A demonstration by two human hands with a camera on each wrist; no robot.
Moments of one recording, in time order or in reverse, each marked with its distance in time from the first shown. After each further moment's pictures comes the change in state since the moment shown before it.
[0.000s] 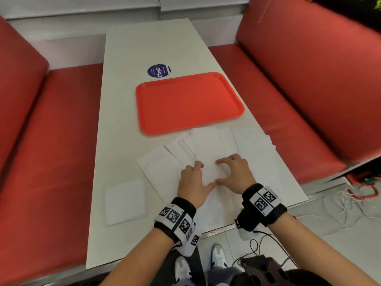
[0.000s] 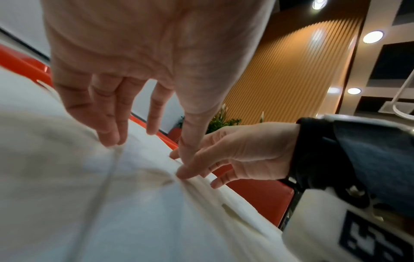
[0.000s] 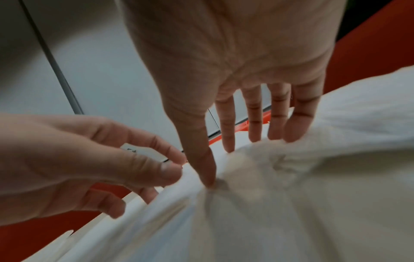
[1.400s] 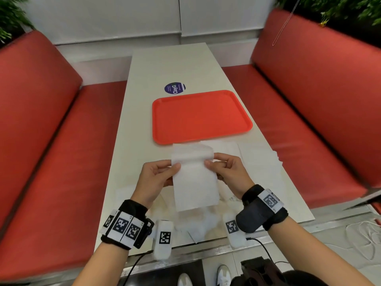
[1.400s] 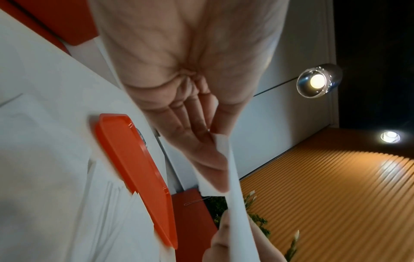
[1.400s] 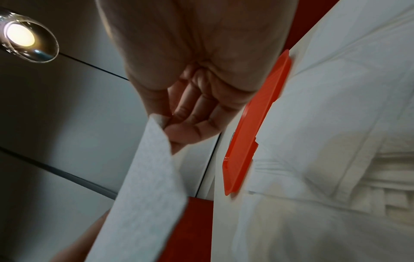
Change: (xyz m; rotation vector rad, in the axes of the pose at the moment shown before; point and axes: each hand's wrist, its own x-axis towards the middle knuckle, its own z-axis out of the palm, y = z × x) left_hand -0.040 -0.009 -0.105 -0.953 0.195 -0.003; right_hand -0.014 -0.048 -0.032 1.135 -0.158 -0.205
